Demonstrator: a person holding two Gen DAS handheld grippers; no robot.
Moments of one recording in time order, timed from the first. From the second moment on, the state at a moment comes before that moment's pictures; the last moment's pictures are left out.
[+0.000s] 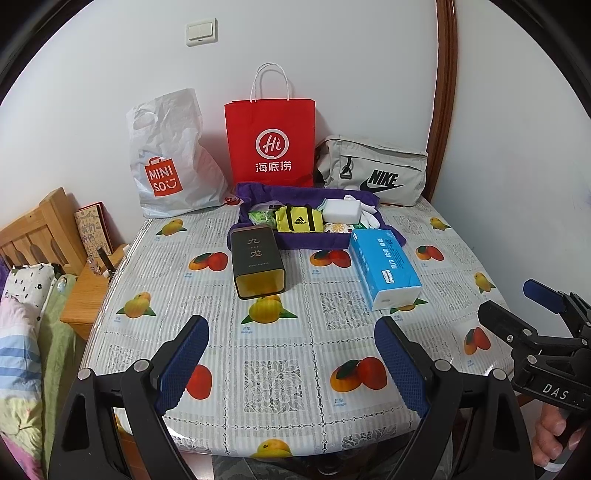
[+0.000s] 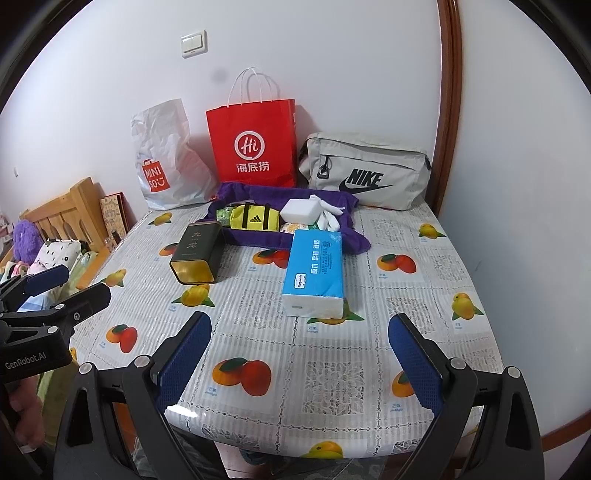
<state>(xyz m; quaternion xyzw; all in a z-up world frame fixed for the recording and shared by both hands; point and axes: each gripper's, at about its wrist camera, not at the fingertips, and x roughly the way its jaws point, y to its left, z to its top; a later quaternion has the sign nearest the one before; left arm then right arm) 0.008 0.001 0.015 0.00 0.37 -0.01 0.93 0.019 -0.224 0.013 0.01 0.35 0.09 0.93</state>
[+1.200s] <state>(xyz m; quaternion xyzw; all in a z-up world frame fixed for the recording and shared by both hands) 0.008 0.003 0.015 0.00 0.37 -0.01 0.93 0.020 -0.227 0.016 0.01 0.35 0.09 0.93</state>
